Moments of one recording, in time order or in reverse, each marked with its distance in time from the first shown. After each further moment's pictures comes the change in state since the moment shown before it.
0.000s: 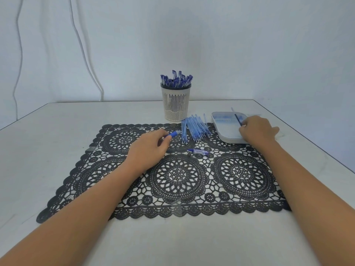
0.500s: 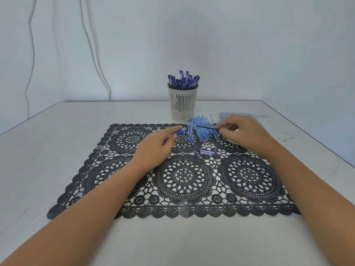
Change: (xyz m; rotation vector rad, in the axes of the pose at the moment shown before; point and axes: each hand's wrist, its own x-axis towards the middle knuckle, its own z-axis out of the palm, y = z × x) left_hand 0.001 -0.008 0.003 -0.156 0.001 0.086; right_hand -0.049 -0.034 -0.031 0.491 -0.198 -0.555
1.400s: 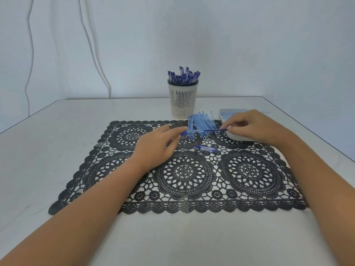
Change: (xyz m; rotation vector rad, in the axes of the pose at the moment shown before) left_hand -0.005 0.001 -0.001 0.273 0.058 0.219; right_hand -0.001 0.010 -0.021 0.040 -0.175 0.053
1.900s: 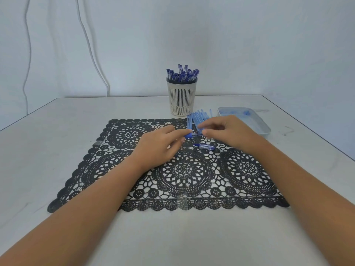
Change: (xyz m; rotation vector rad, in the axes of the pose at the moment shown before) left_hand -0.001 0.005 0.001 0.021 0.089 0.200; right_hand 0.003 -0.019 0.041 0.199 -0.011 -0.077
